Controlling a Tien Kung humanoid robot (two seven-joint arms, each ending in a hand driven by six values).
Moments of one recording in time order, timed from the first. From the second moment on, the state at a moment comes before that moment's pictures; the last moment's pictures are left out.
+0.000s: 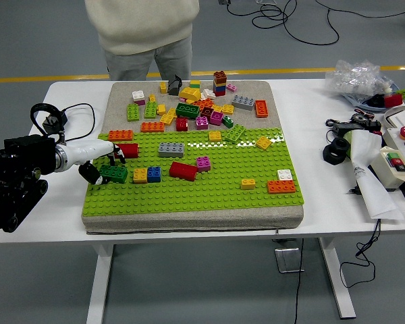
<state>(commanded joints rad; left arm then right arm) -0.79 0.32 -0.86 -0.66 2.16 -0.26 -0.27 0.03 -0.14 1.38 0.18 -1.54 0.02 0.01</state>
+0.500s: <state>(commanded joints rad) -0.77 0.32 -0.92 -0.69 2.16 -0.24 -0.27 0.03 -0.14 1.38 0.18 -1.54 0.02 0.01</state>
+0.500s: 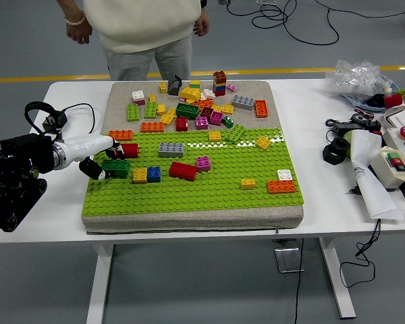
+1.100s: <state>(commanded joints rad) -0.64 0.41 -0.99 -0.94 2.15 -0.31 -0.22 0.02 -0.15 1.39 0.18 -1.55 0.02 0.02</state>
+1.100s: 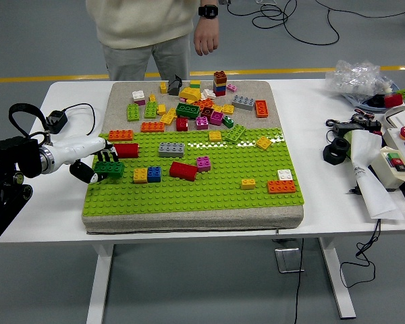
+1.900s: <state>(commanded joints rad) -0.45 0.38 -1.06 -1.20 2.16 -0.29 -0.09 0.02 -0.16 1.41 0.18 -1.57 0.02 0.01</state>
